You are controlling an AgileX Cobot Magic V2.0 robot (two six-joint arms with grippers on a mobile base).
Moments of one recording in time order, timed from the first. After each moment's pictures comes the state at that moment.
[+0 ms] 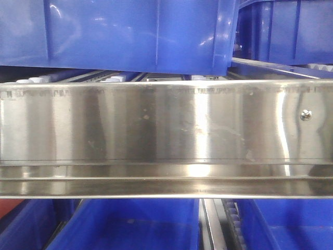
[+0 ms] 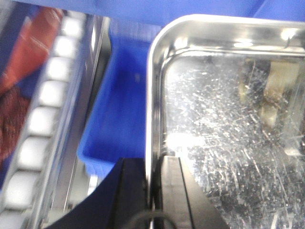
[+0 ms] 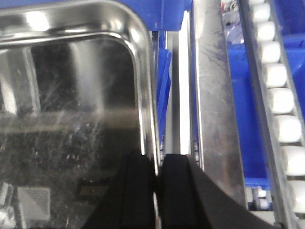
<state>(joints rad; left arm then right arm) -1.03 1.17 -1.20 0.71 1.21 -1.23 1.02 1.32 -1.36 -0.54 1.27 1.08</state>
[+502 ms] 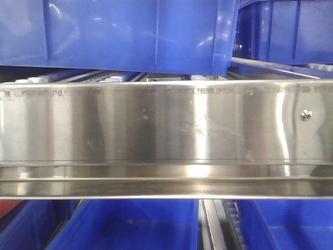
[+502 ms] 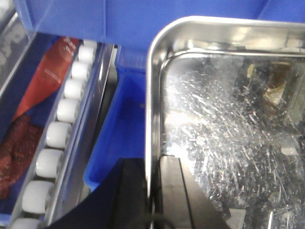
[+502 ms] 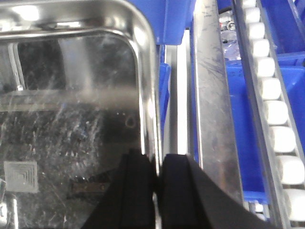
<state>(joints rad) -1.11 1.15 -1.19 0.83 1.25 -1.30 1.07 1.31 -1.36 -0.61 1.28 1.11</state>
